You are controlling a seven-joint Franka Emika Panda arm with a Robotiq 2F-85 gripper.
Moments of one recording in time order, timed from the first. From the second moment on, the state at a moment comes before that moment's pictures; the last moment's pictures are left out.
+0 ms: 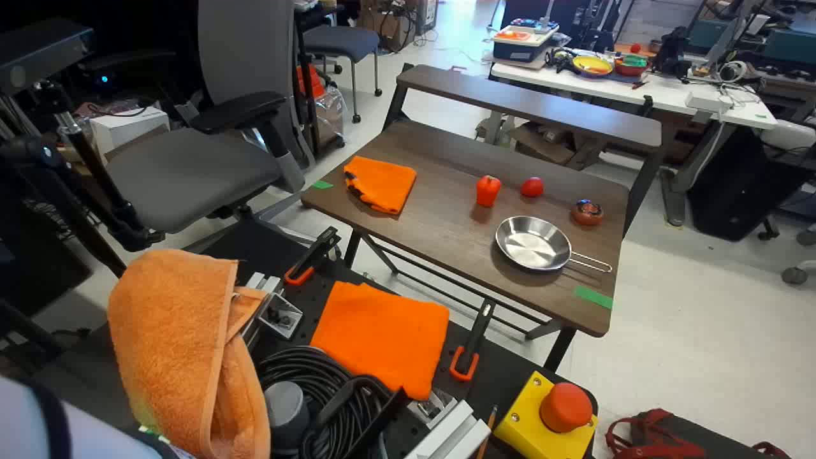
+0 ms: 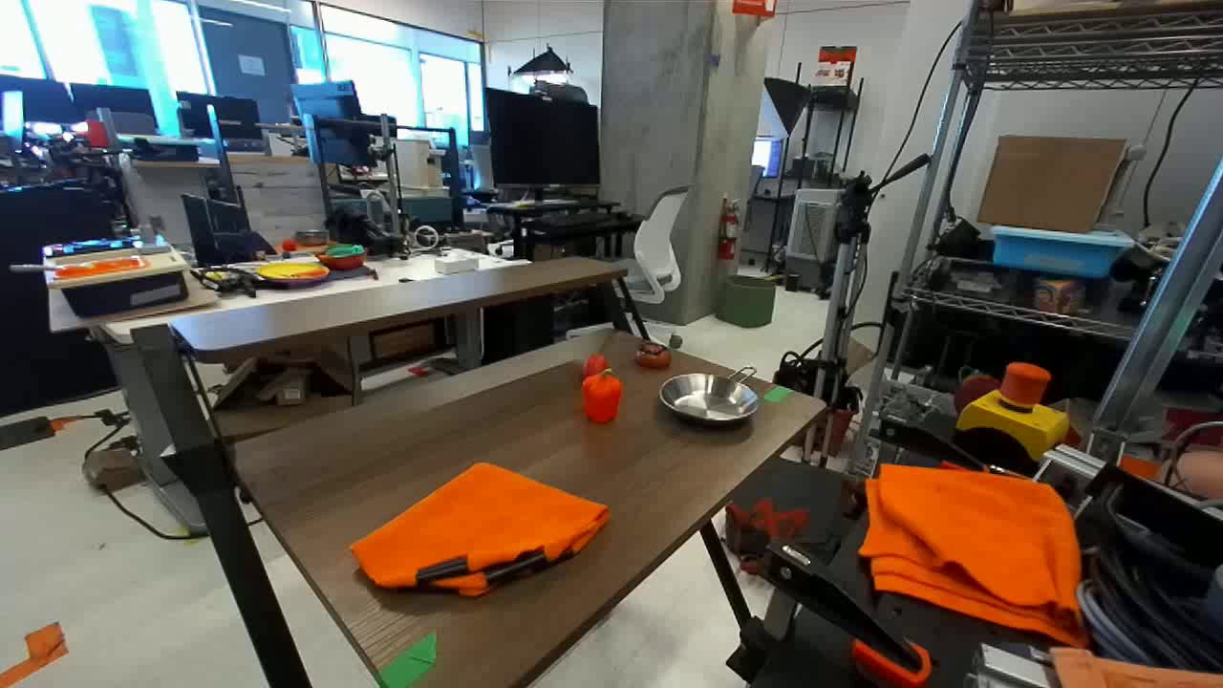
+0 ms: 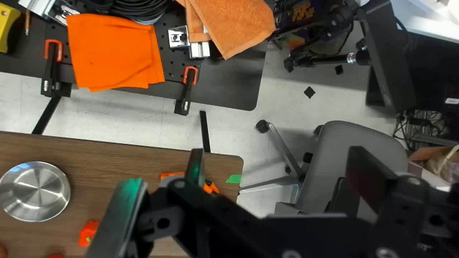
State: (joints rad) arm 0.18 -0.46 0.00 -2.16 0.26 1.51 -0.08
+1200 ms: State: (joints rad) arm 0.10 -0.34 0.01 -2.14 0.24 1.77 -0.08
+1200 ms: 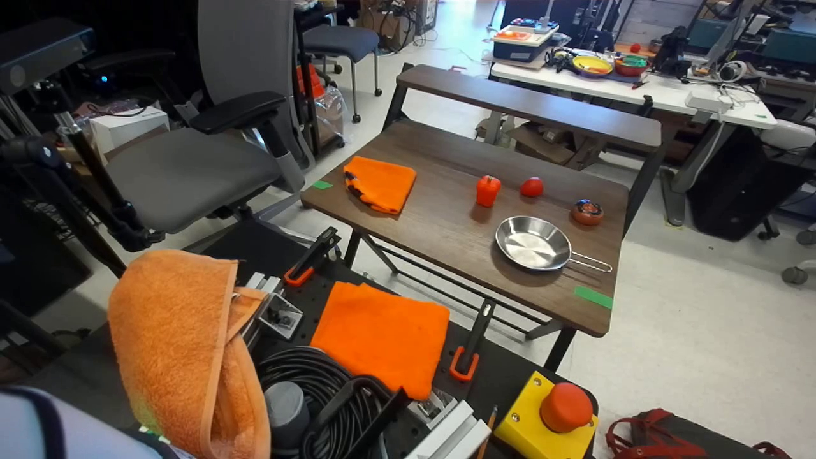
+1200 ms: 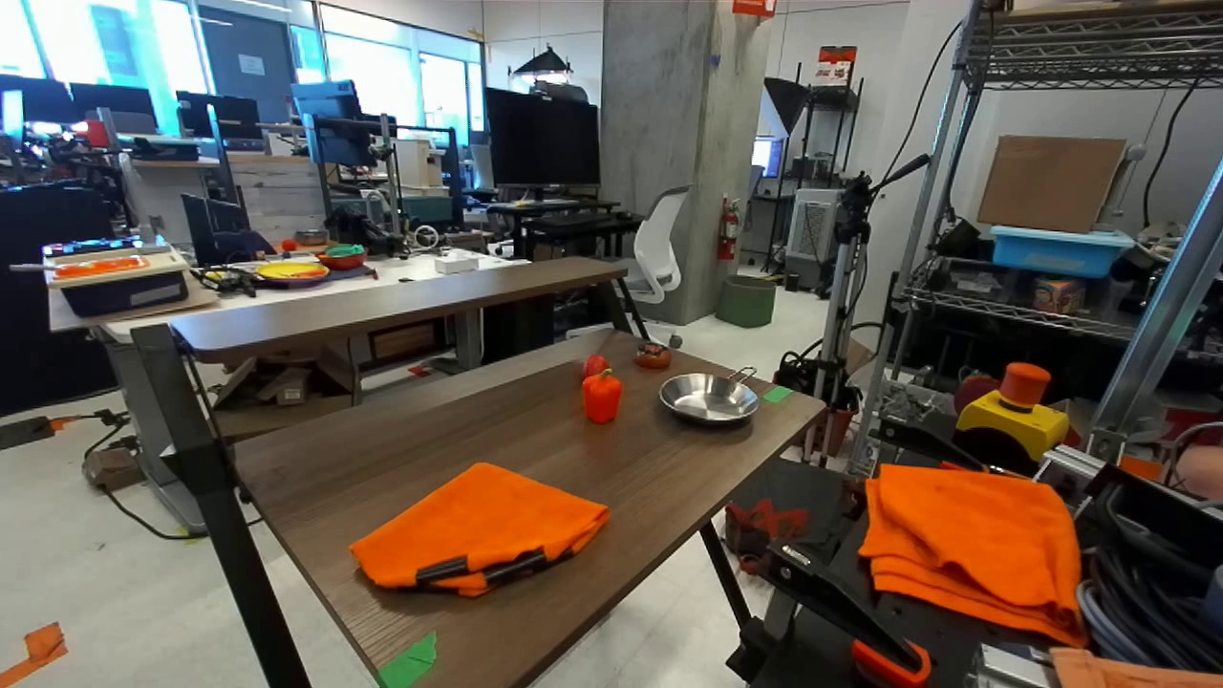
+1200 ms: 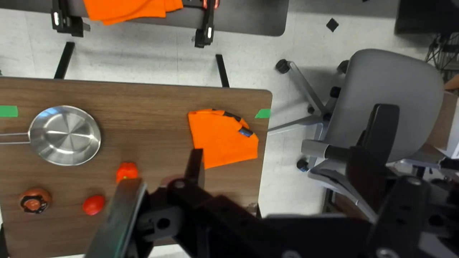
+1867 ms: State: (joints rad) arm 0.07 0.09 0.02 -1.92 0.16 2.04 -0.01
